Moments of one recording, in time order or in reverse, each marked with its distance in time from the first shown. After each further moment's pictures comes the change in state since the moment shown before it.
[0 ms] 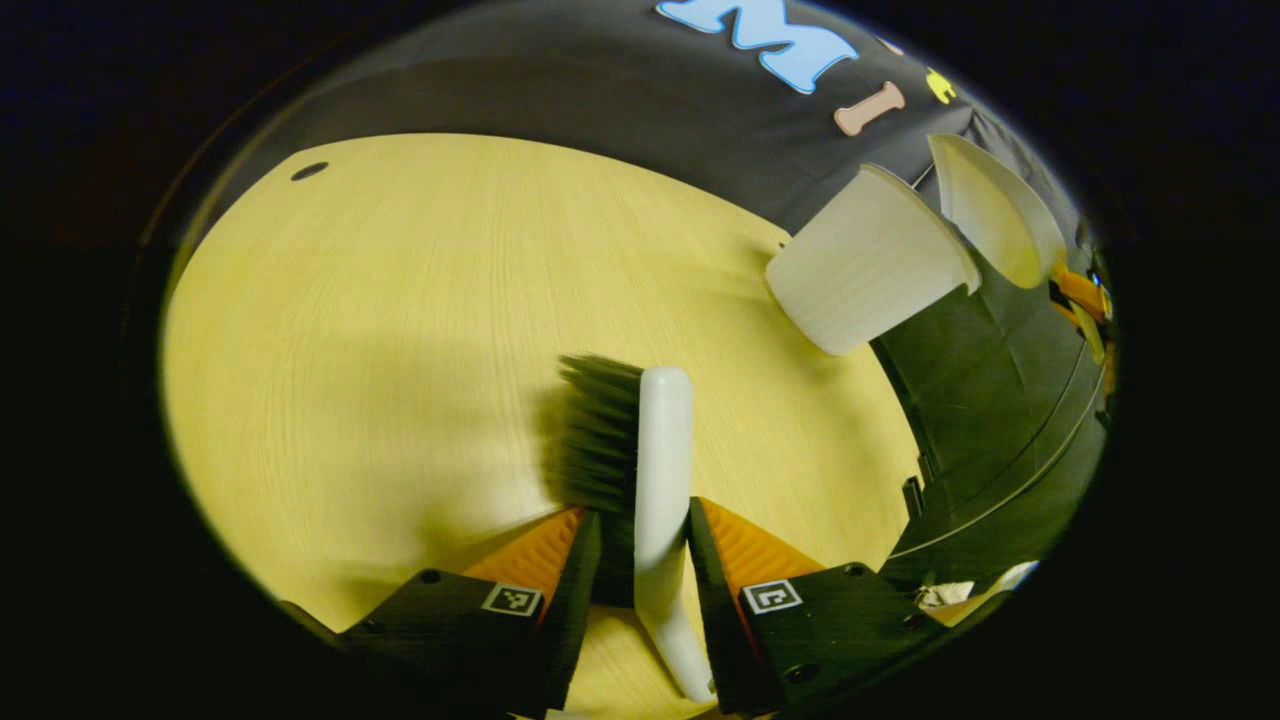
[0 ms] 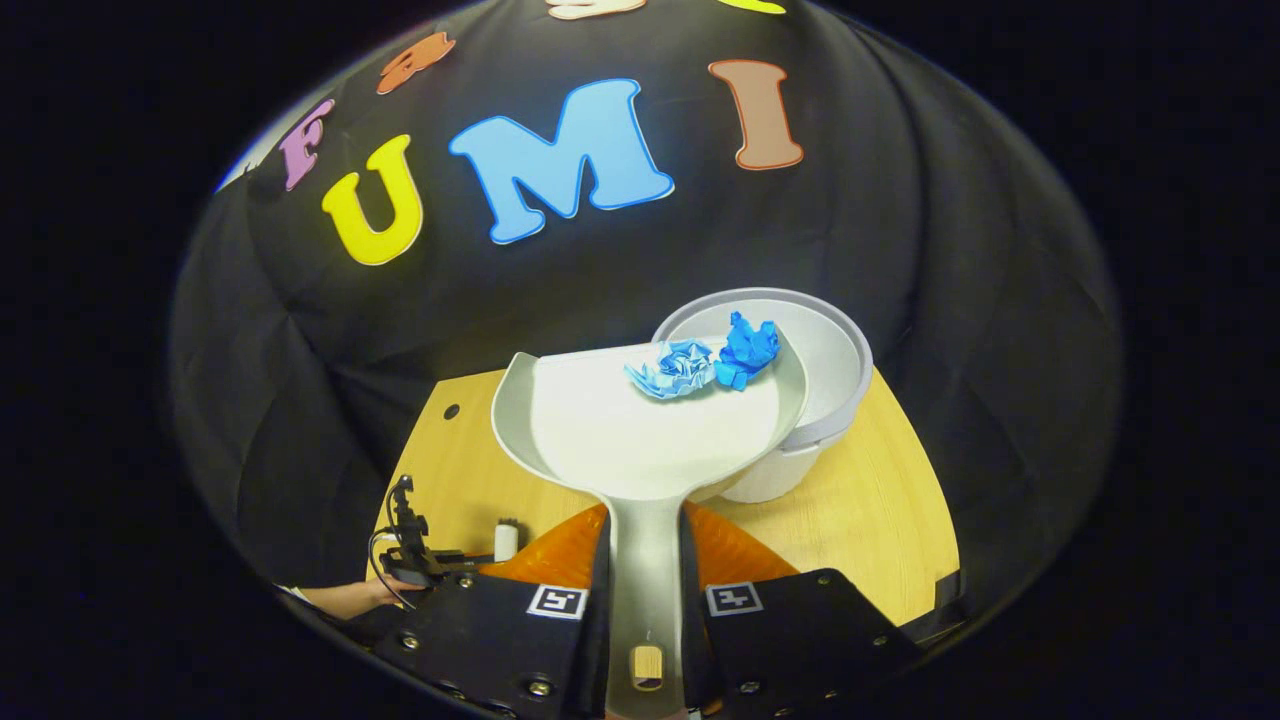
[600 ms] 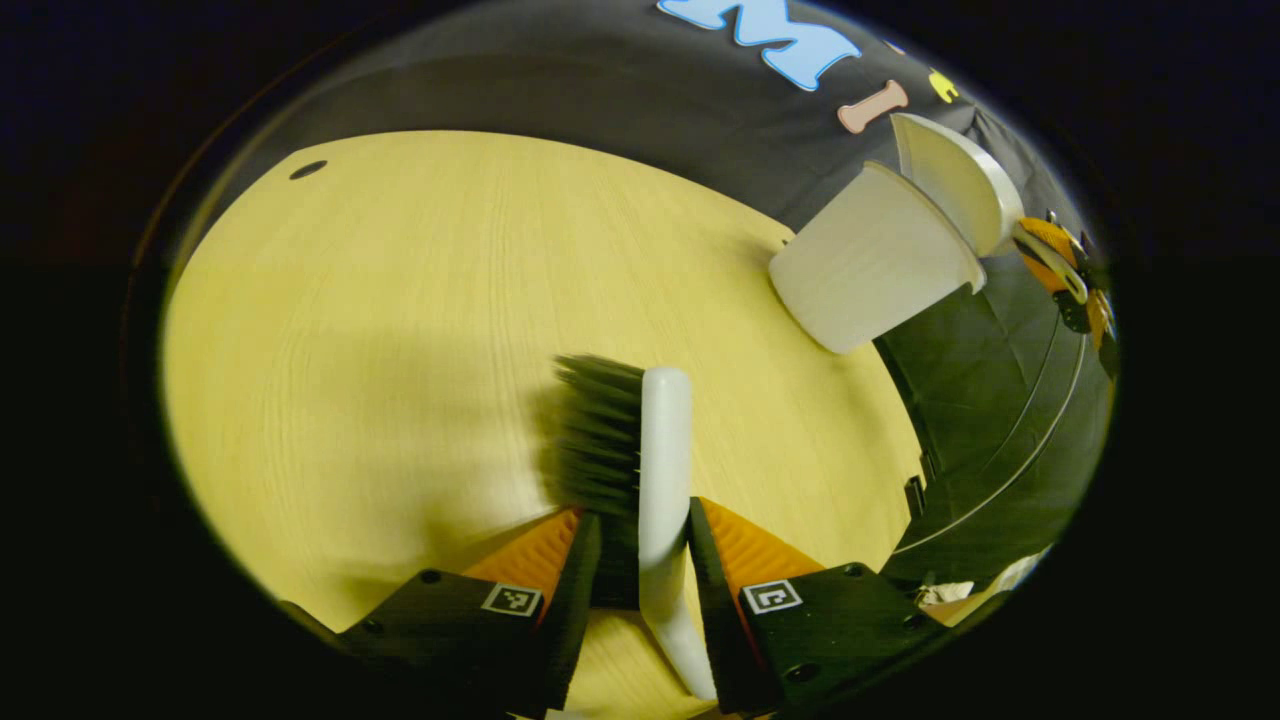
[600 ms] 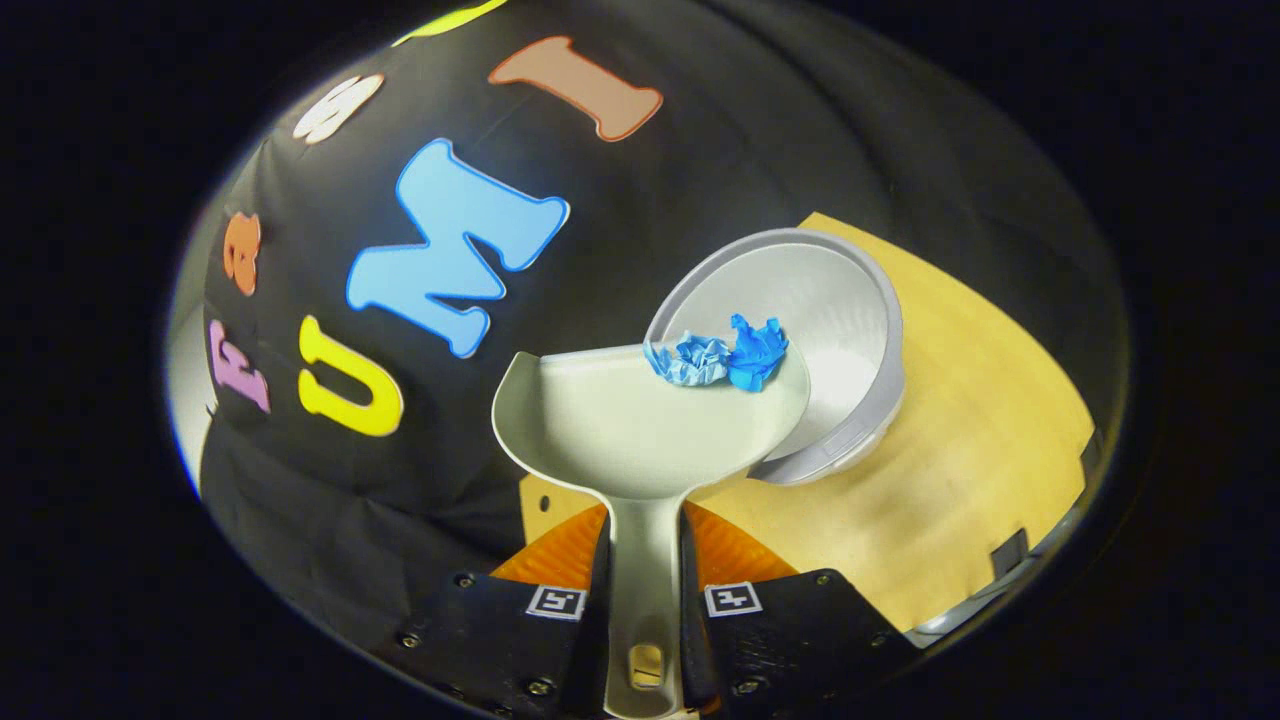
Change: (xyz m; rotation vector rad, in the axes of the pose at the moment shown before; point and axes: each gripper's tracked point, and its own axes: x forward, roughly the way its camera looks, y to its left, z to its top) left arm 0.012 -0.012 0.013 0.002 0.009 0.012; right arm 0.032 -0.004 0.051 0.632 0.007 0.242
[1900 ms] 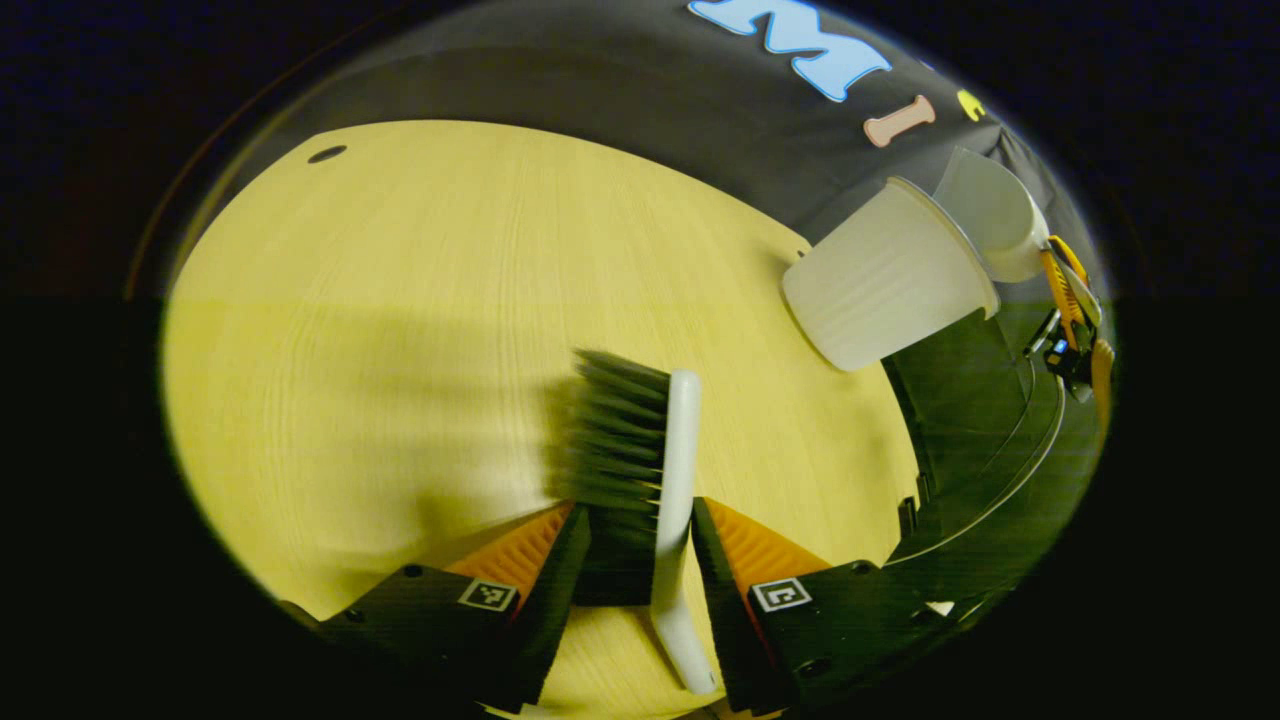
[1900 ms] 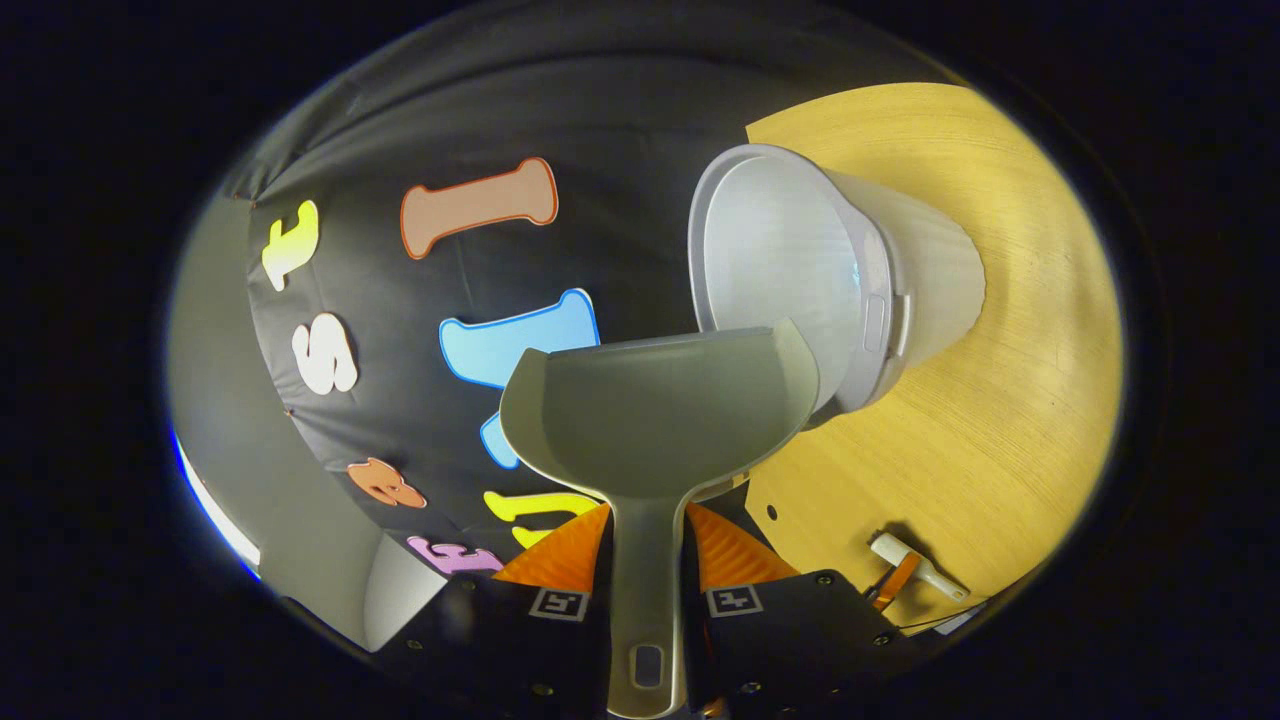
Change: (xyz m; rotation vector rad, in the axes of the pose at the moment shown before) left arm -0.006 -0.008 0.013 -0.083 -0.019 0.044; right arm -0.039 0.034 0.013 0.597 -0.045 0.455
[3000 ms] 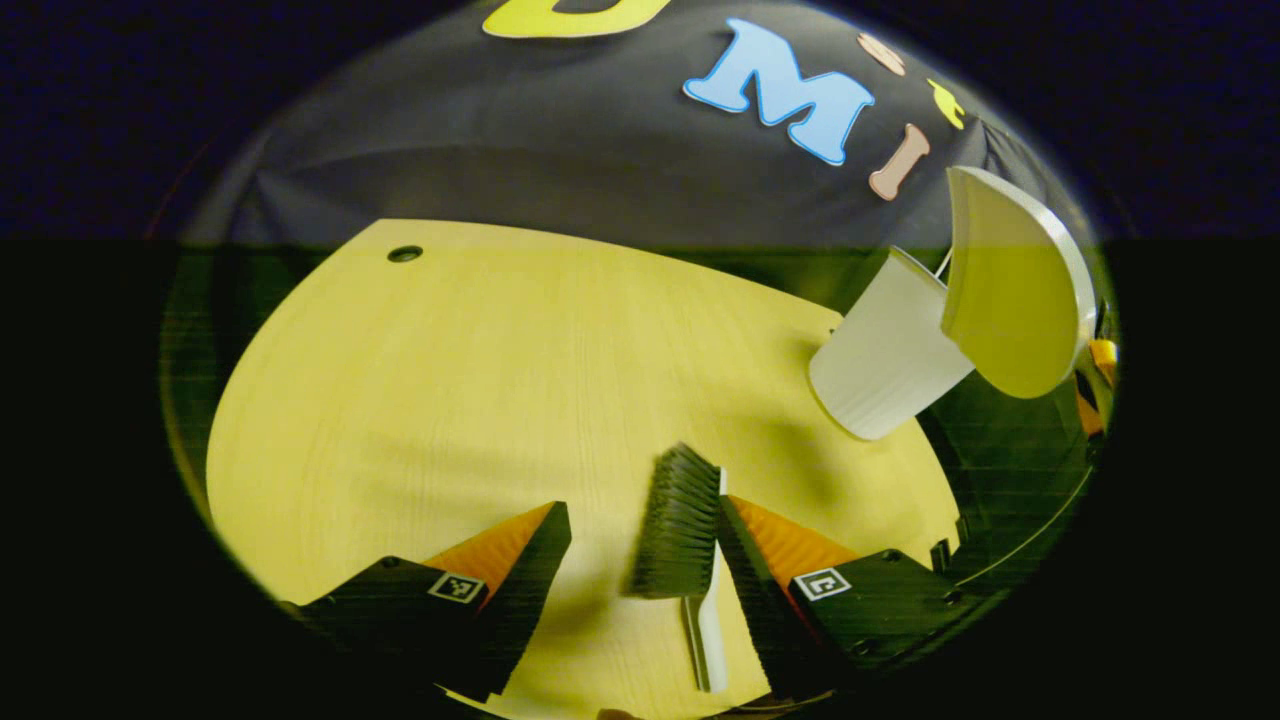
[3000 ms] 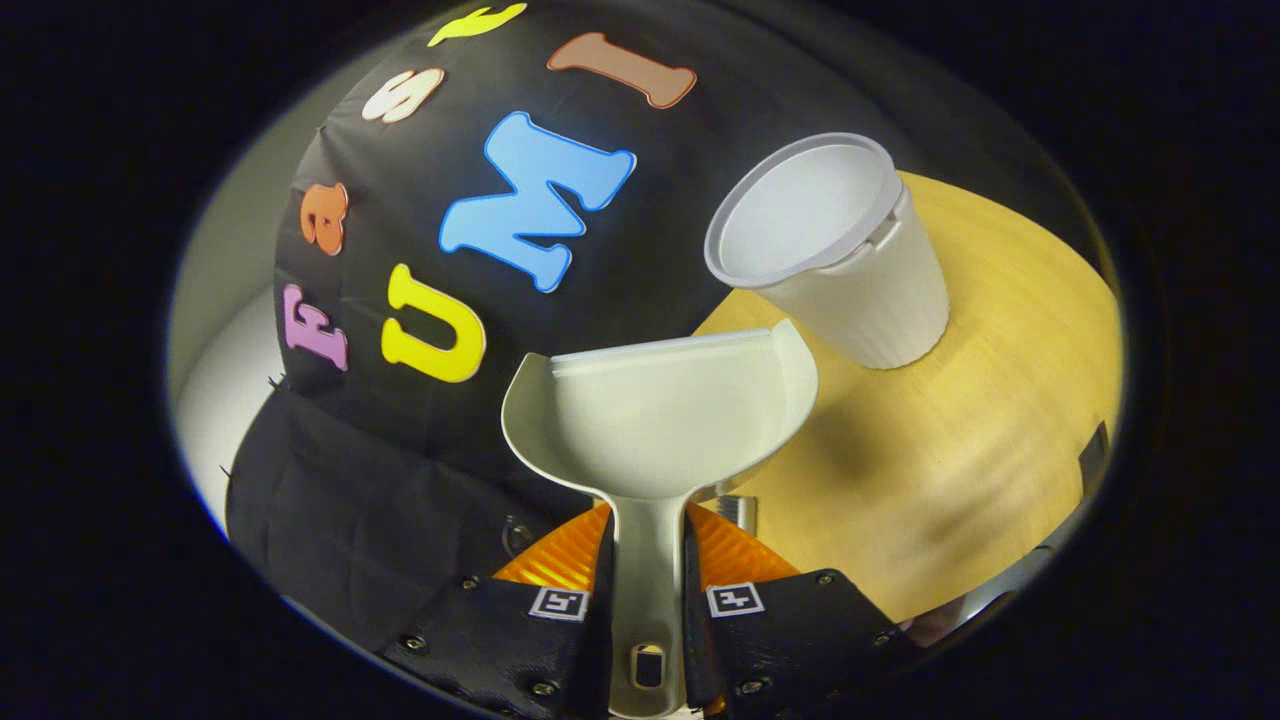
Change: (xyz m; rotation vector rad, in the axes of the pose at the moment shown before) left arm -0.098 -0.047 0.044 0.063 -0.298 0.211; right arm -0.035 -0.102 -0.121 -0.700 0.148 -0.316
